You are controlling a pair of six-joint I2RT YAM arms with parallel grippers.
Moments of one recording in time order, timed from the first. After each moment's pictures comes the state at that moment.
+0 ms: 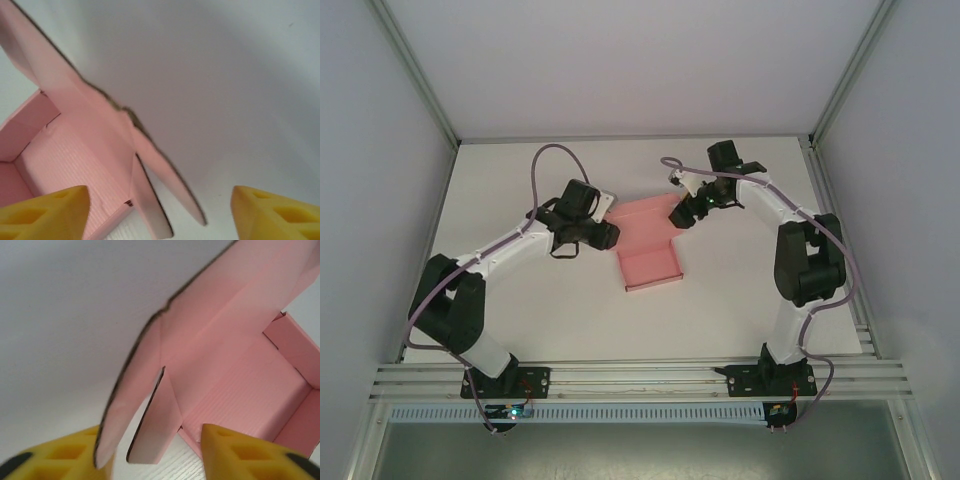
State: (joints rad) left arm -0.46 1.59 1.10 -0.45 0.23 -0.09; right arm 0.24 1.88 1.46 -0.74 -0.62 -0.60
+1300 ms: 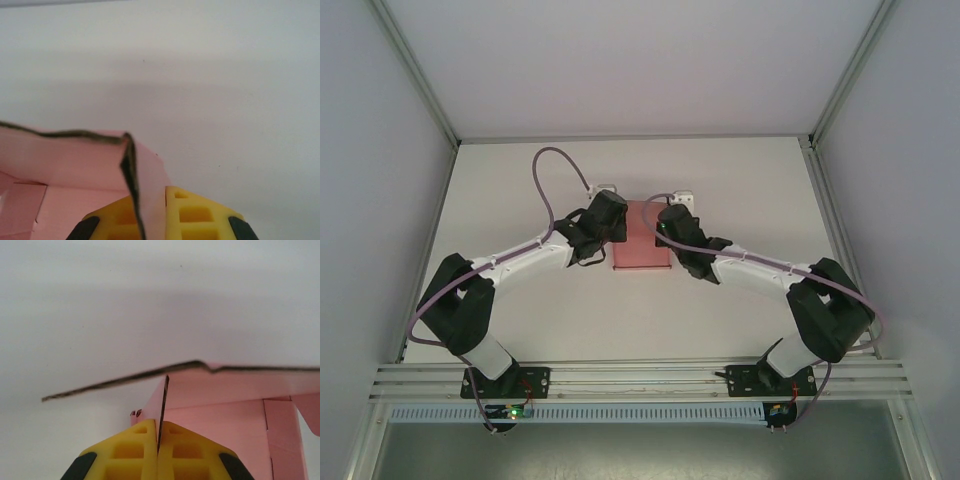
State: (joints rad) left arm -0.65 1.61 1.08 -0.28 -0.23 -0.59; right arm 0.73 1.53 0.86 0.03 0.44 0.49
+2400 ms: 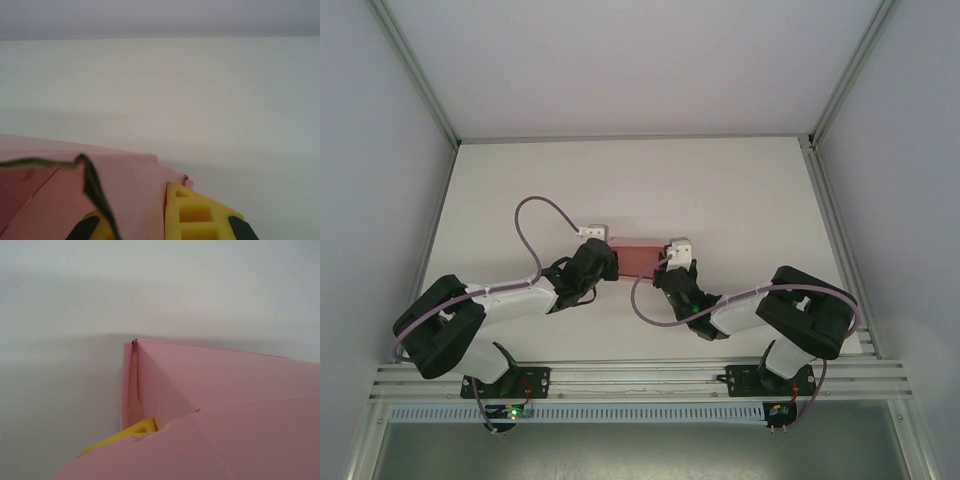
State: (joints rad) left arm -0.74 1.44 0.61 0.14 -0.22 -0.65; right arm 0.97 1.60 0.40 0.82 0.73 0.36
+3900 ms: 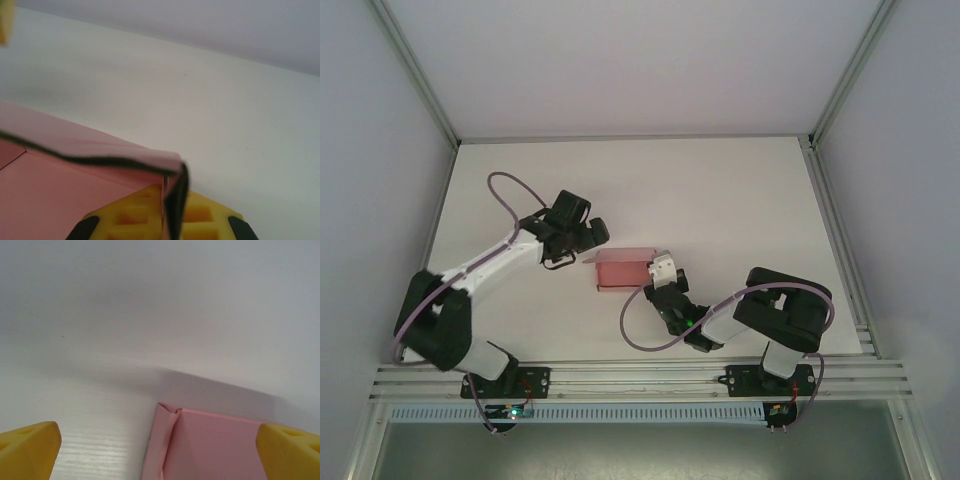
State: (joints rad) left arm -0.44 1.52 1.00 -0.54 0.05 -0.84; right arm 1.10 1.73 0.38 0.98 0.81 0.15
